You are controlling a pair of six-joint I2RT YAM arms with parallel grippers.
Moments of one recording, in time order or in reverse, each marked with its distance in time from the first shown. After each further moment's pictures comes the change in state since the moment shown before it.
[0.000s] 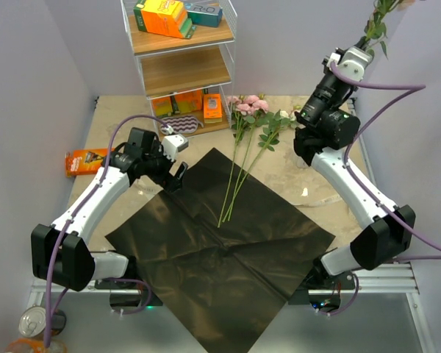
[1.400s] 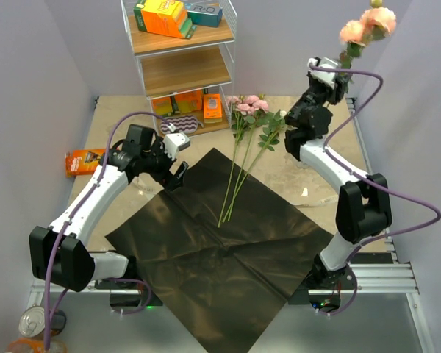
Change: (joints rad) left arm 0.000 -0.003 0.047 -0.032 0.064 0.080; right arm -0.125 0.236 -0.128 0.081 0.145 0.030
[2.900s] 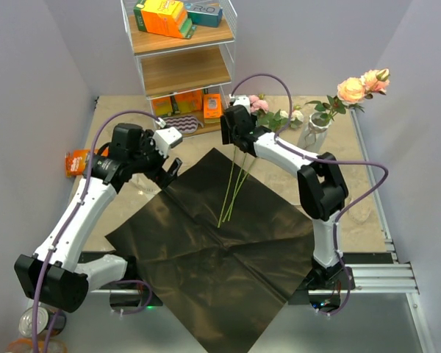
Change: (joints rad) left arm 0.000 -0.145 0.039 -0.027 -0.071 0.001; right arm 0.266 0.317 0.296 -1.537 -0.480 1.084
